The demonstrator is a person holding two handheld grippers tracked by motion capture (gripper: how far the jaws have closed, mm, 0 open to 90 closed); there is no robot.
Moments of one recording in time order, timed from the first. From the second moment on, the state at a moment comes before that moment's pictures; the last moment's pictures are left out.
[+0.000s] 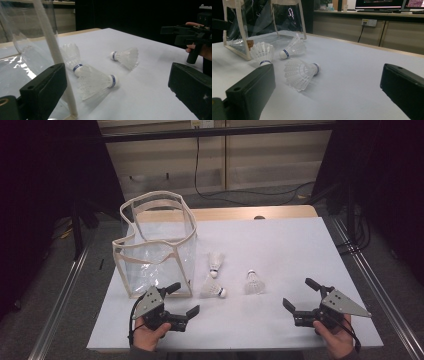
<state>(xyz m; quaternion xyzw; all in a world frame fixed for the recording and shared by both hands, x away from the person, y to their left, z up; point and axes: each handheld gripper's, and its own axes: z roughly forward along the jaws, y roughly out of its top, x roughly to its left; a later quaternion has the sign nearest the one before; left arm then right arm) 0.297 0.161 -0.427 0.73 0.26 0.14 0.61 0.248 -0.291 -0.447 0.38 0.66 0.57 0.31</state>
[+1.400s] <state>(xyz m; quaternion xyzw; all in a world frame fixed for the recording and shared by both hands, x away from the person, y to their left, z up) 0.305 0.114 -0.433 0.77 0.30 0.12 0.56 0.249 -0.290 -0.447 0.37 0.66 0.57 0.32</state>
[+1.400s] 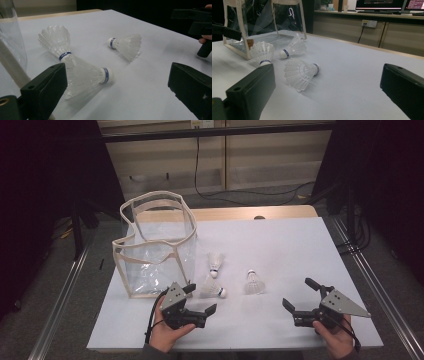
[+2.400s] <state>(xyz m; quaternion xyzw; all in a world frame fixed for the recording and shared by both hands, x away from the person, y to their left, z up) 0.308 0.087 -0.440 0.79 0.31 0.13 0.52 0.248 -0.291 -0.446 0.37 0.66 0.57 0.32</state>
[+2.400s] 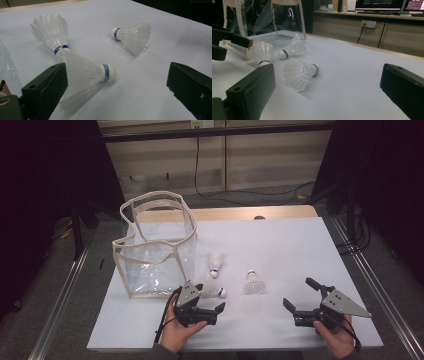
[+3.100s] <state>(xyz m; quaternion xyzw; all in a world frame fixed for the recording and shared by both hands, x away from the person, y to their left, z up) 0.311 0.079 -0.437 0.77 0.33 0.15 0.52 0.248 -0.292 -0.446 0.37 0.66 0.57 0.32</state>
